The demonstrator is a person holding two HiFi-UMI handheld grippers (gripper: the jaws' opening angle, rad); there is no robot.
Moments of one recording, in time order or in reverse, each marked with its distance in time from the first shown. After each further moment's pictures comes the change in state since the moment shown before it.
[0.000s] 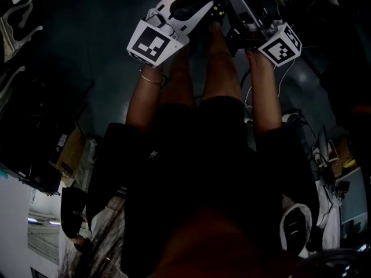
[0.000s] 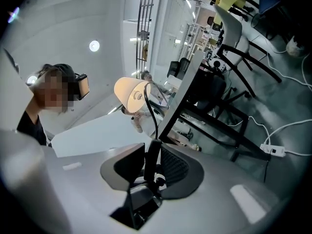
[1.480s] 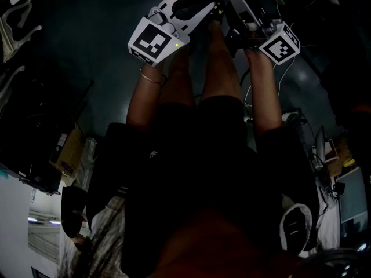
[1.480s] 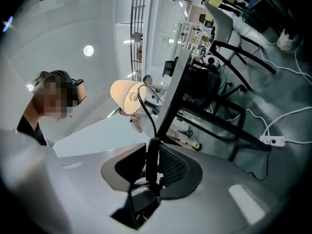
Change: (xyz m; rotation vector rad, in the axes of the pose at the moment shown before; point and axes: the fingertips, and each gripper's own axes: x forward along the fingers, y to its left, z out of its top) left arm 0.005 -0.004 -0.009 -0.039 0.028 -0.030; right arm -0.003 -0.006 -0.005 0.067 -0.007 0.001
